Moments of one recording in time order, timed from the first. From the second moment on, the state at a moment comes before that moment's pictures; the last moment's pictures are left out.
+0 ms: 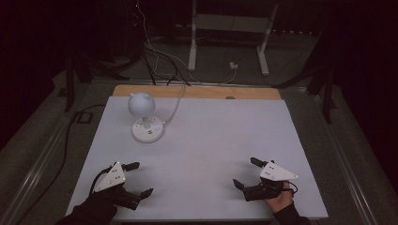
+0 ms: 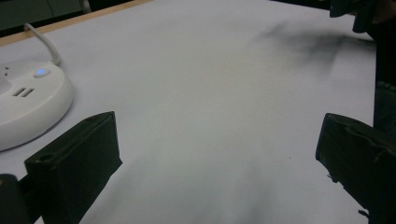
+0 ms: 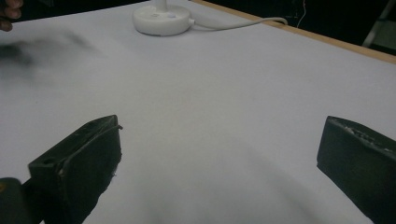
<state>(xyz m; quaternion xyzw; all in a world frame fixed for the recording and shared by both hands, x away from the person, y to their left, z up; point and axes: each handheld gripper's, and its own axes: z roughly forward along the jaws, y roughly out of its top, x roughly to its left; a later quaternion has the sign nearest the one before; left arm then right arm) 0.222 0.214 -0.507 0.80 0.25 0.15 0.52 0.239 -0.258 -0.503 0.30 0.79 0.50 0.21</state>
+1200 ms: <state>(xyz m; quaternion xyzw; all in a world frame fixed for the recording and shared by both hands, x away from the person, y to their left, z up) 0.219 0.199 -0.483 0.82 0.24 0.12 0.51 0.235 -0.254 -0.495 0.29 0.78 0.51 0.22</state>
